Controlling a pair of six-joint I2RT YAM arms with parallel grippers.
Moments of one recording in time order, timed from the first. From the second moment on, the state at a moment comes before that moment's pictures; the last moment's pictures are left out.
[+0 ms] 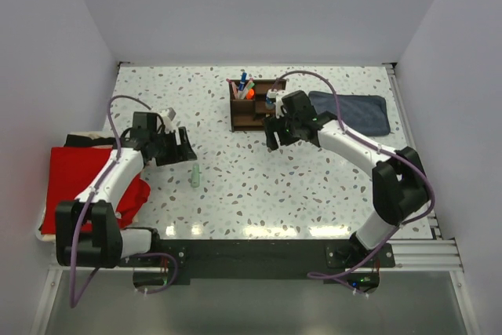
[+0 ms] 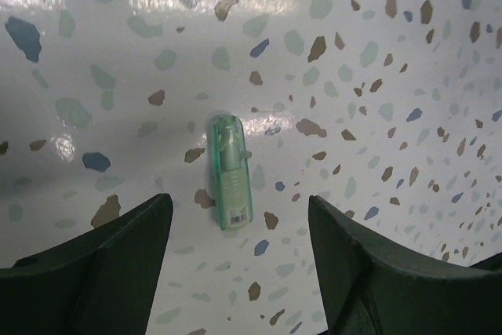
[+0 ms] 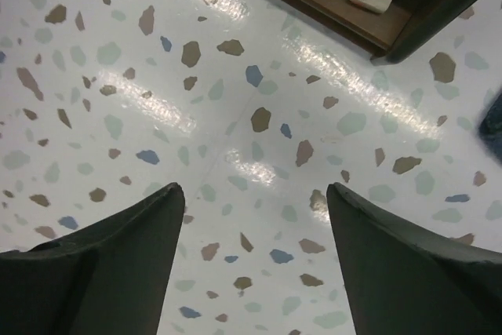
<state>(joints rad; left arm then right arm) -0.04 1.27 0.80 -0.51 0.34 -0.26 0.55 1.65 1.20 -0.42 -0.07 0.12</state>
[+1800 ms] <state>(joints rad) -0.44 1.45 0.94 -0.62 0.17 -0.32 0.44 1.46 1.06 -0.36 0.09 0.07</state>
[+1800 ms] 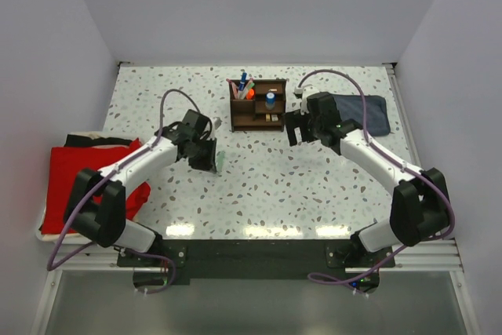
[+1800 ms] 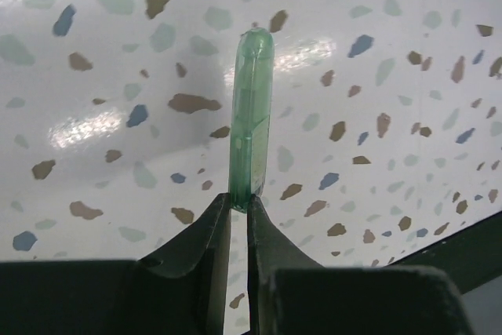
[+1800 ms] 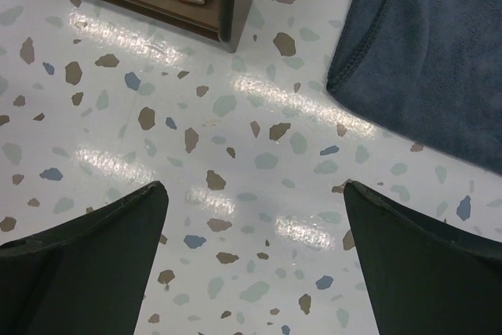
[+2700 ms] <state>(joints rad) -0.39 1.74 1.09 -0.13 0.67 -0.55 0.28 1.33 0.94 -0.37 0.00 0.19</state>
